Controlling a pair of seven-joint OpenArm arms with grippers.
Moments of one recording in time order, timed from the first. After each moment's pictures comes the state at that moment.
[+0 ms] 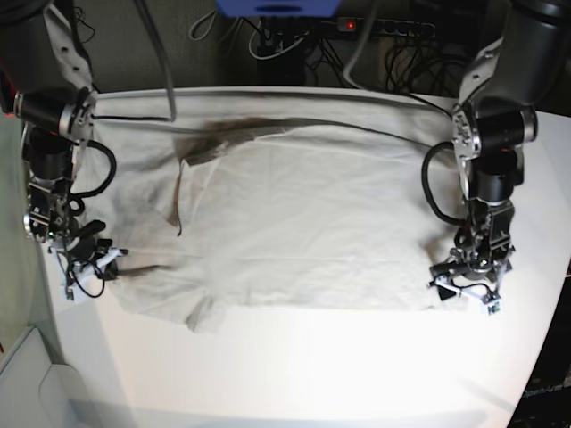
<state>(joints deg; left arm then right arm) -37.5 -14.0 -11.8 23.5 -8.3 -1.2 12.6 32.3 19.0 19.7 27.2 -3.0 32.1 -11.5</state>
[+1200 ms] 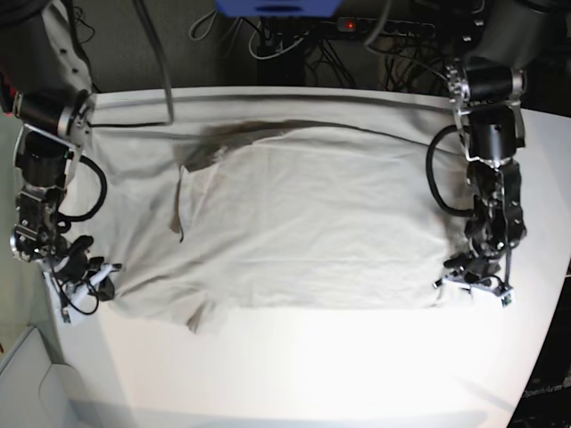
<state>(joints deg) -24.4 -13.9 -12.0 52.0 -22.7 -1.0 26.7 32.4 18.9 21.3 38.3 -1.8 39.5 -19.6</state>
